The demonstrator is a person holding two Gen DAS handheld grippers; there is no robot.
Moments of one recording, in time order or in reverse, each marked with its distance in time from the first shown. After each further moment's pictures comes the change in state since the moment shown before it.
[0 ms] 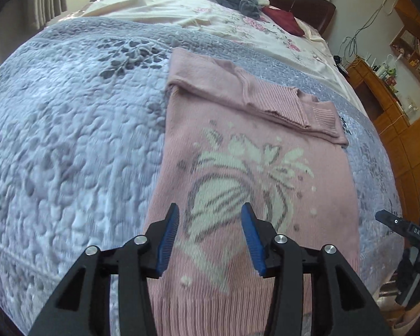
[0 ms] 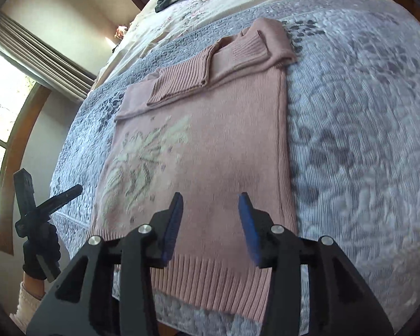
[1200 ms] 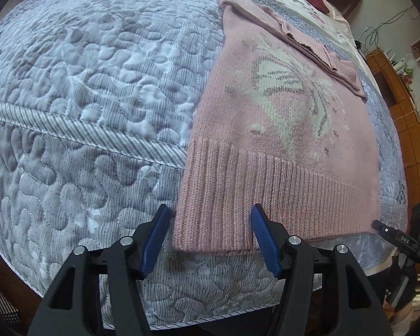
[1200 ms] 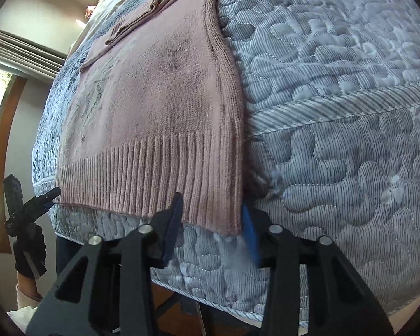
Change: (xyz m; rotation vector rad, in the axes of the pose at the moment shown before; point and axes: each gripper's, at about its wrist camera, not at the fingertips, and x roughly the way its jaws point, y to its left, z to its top) left arm 0.019 0.060 -0.105 -0.127 0.191 -0.033; right arm 0.028 -0.054 -0.116 0.122 0.169 -0.045
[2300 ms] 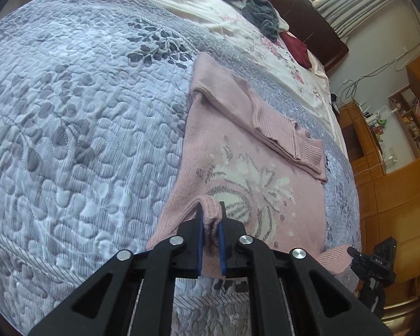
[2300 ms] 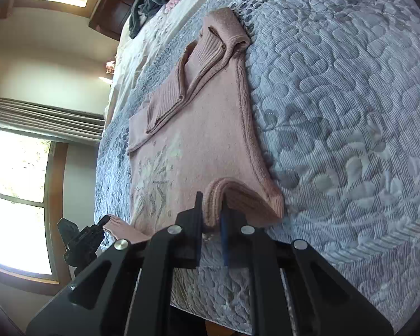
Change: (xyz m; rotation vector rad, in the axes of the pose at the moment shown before) left arm -0.025 -0.015 0.135 -0.106 -0.170 -0.175; right arm -0.054 -0.012 0.131 0.203 -0.120 0.270
